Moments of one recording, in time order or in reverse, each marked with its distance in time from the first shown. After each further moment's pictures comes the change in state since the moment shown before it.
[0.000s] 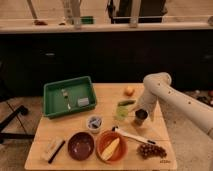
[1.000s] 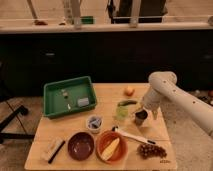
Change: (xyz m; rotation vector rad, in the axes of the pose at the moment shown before) arm -0.002 0.013 -0.009 0.055 -0.058 -0.195
